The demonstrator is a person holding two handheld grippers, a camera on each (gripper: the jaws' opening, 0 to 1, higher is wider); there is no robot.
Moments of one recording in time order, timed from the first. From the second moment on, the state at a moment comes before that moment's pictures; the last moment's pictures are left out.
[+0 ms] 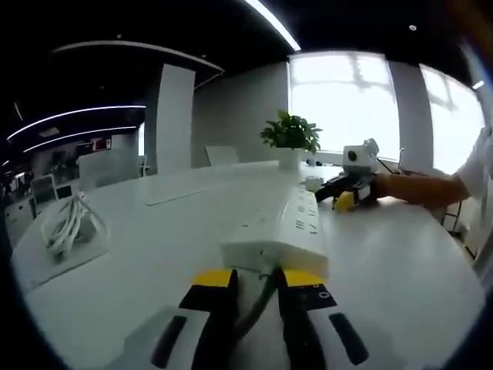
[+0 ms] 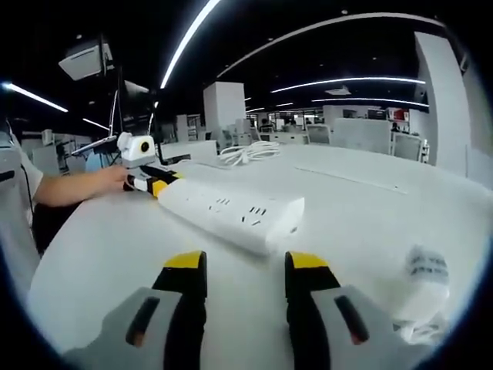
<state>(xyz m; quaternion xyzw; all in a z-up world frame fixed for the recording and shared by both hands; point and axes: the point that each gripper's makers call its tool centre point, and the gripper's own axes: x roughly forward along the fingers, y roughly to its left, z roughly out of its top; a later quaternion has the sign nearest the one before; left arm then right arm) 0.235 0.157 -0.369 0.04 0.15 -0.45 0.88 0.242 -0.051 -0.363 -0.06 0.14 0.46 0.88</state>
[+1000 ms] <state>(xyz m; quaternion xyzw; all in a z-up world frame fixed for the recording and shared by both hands) 0.224 0.142 -0.370 0.04 0.15 -0.49 0.86 0.238 -0.048 -0.366 -0.08 0.13 0.46 0.87</state>
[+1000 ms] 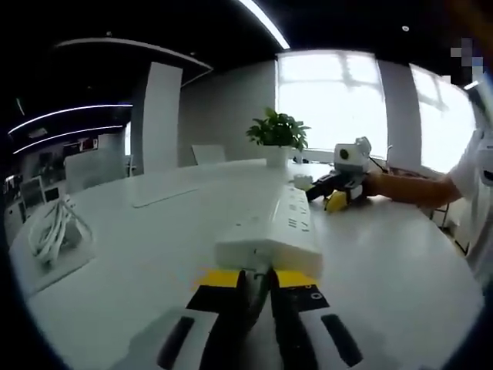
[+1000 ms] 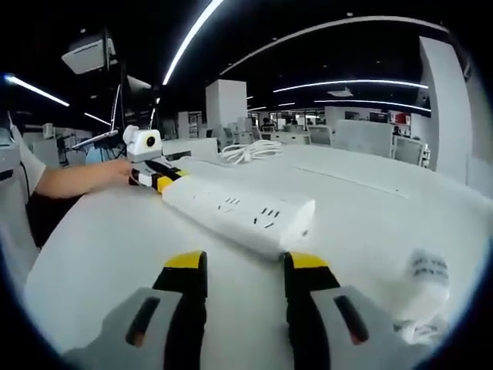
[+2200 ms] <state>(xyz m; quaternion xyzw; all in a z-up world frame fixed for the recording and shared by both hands) 0.237 0.145 -0.371 0.05 0.15 -0.50 0.85 0.245 -0.062 -0.366 -0.07 0.14 0.42 0.89</state>
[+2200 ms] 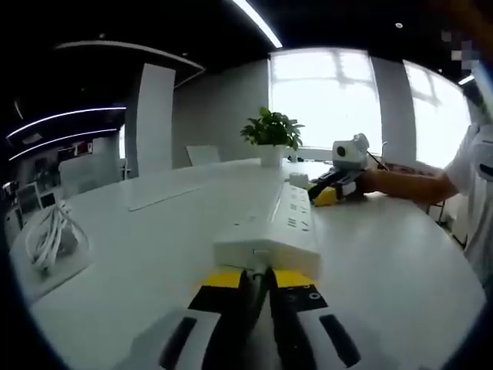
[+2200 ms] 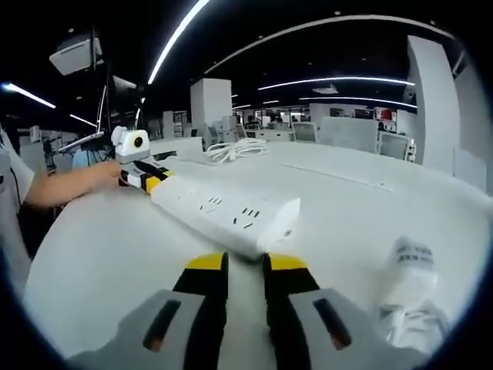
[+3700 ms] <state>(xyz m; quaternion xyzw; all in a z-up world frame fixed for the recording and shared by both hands) 0.238 0.135 -0.370 0.05 0.16 -0.53 0.83 0.230 -0.070 -0.367 -0.07 0.15 0.41 0.90</state>
